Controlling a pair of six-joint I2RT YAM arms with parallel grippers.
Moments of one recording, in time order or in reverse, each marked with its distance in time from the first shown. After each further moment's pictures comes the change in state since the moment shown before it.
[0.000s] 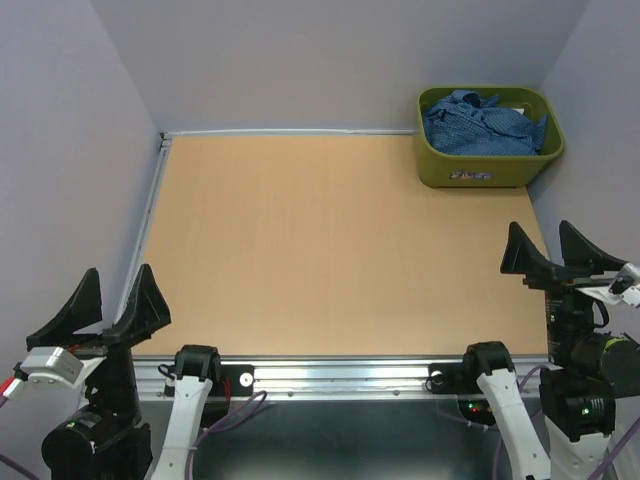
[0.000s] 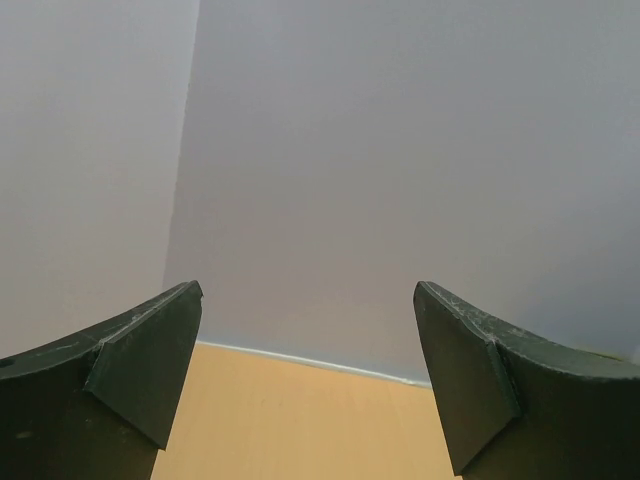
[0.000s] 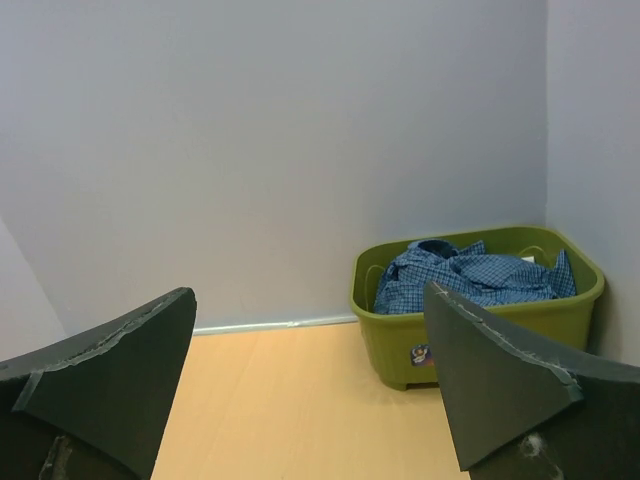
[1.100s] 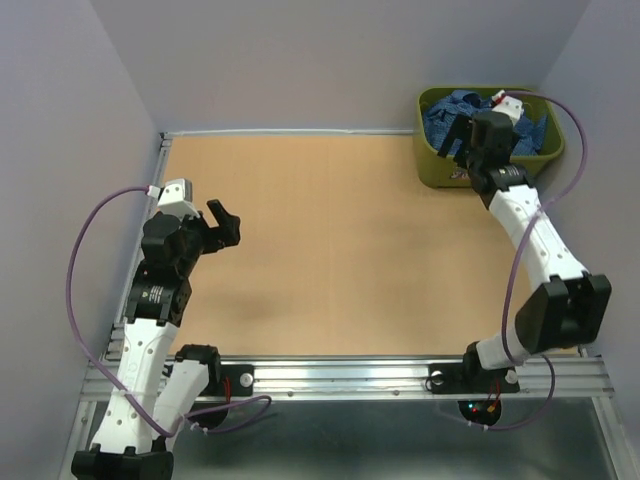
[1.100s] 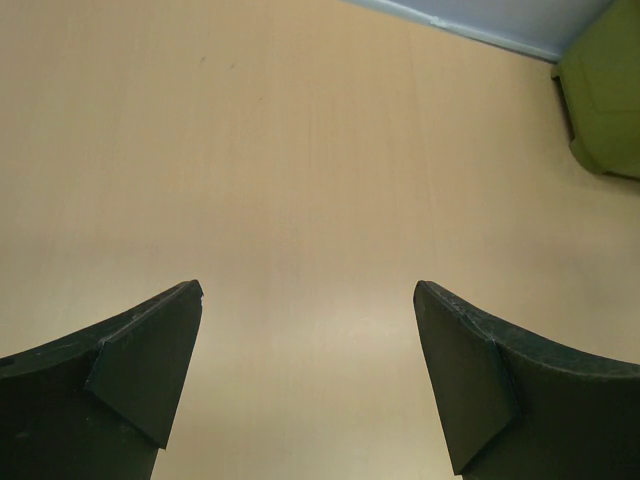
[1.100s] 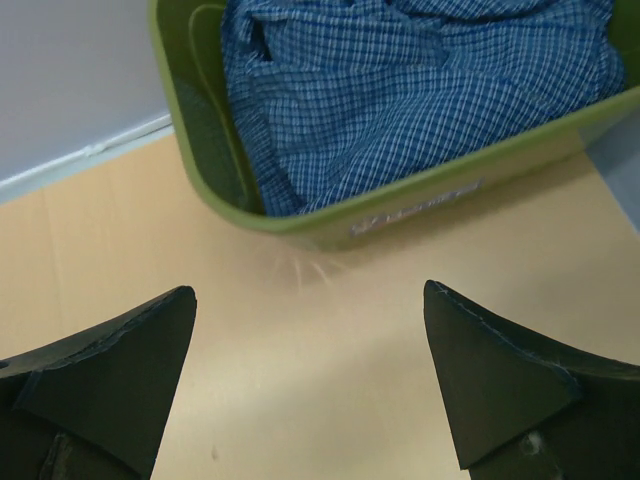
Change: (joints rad) left arm 0.000 0.676 -0.202 -0.029 0.223 -0.164; right arm 0.000 1.243 0.430 -0.101 0.284 0.160
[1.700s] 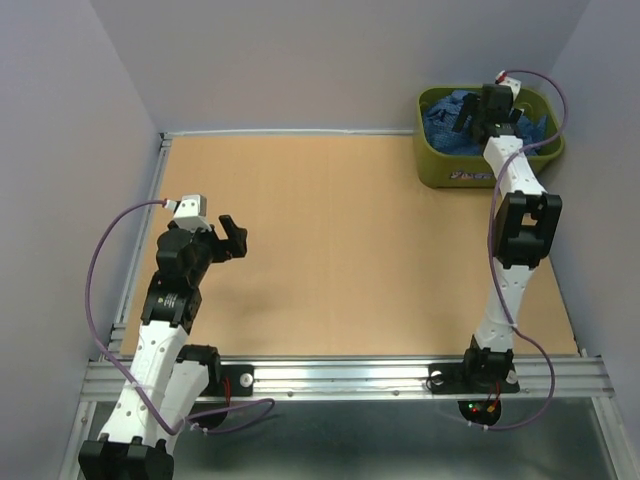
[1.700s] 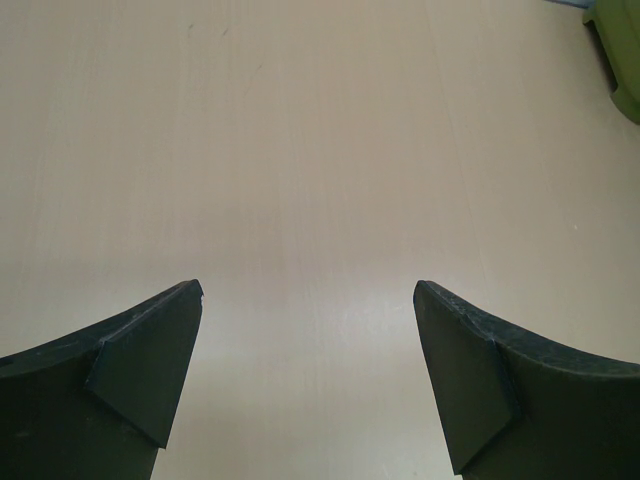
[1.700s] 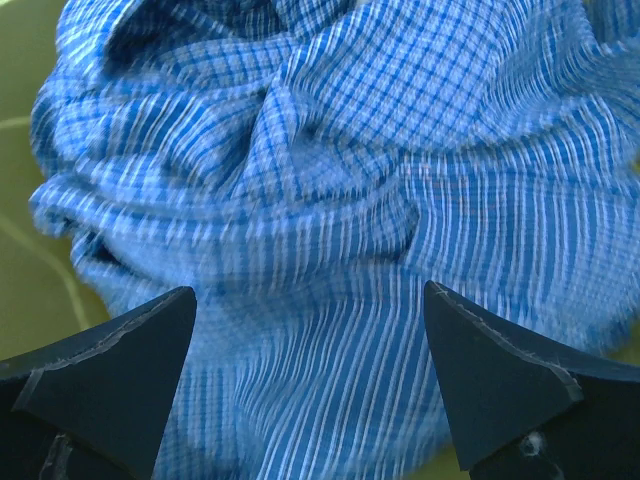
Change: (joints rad) left arm -0.001 -0.028 -0.253 0.212 0.039 0.080; right arm -0.175 0.757 0.683 -0.014 -0.010 -0.098
